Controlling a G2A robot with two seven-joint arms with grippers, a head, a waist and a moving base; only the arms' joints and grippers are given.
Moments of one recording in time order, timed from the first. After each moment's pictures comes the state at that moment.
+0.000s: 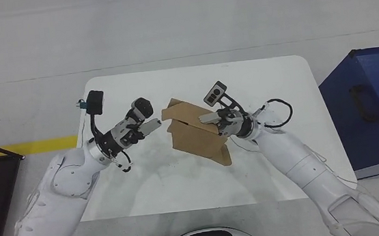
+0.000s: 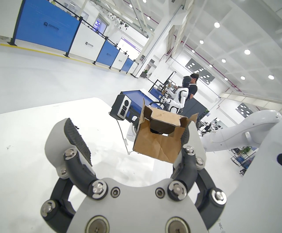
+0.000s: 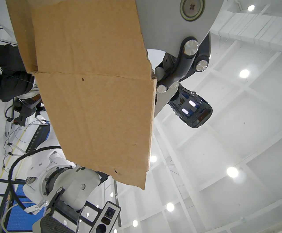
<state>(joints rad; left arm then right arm) 1.48 -0.90 -1.30 -1.88 0.12 -0.64 -0.34 -1.09 -1.23 0.94 -1.27 1.18 -0.10 1.41</state>
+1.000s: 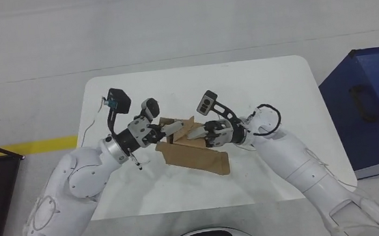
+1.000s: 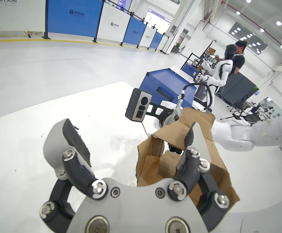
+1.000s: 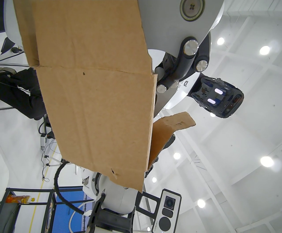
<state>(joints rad) 1.46 -0.93 -1.25 -1.99 0.42 -0.40 -0.37 -1.13 -1.23 0.96 -1.36 0.97 -0.04 1.35</state>
